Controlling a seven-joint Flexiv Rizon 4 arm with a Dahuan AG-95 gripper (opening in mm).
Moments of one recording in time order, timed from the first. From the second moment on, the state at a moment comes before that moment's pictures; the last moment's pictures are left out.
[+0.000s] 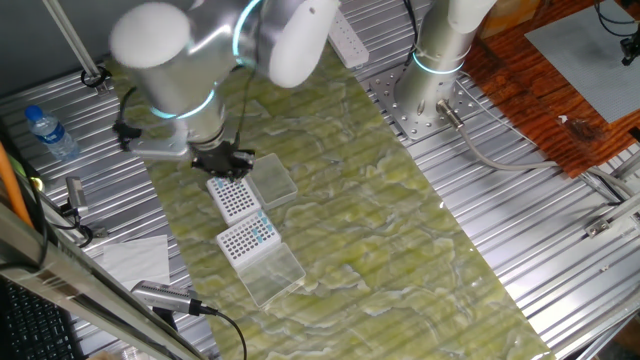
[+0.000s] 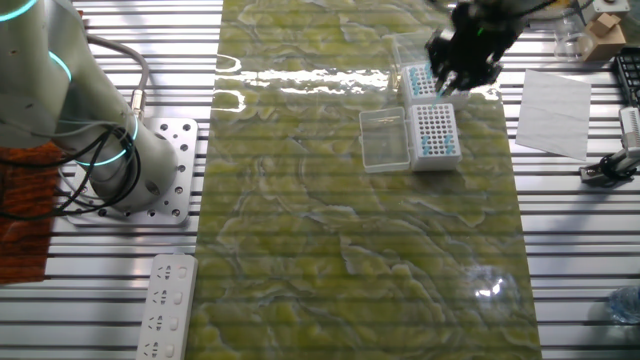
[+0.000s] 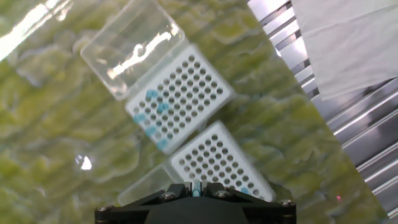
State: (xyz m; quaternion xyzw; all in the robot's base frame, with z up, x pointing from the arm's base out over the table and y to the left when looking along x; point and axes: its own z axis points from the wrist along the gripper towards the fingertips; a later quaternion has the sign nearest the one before) arm 0.579 0.099 0.156 0.46 -0.89 -0.03 0.06
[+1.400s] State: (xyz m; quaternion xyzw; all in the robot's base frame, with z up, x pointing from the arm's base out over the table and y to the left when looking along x) arm 0.587 0.156 0.133 0.40 -0.92 -0.02 0.05
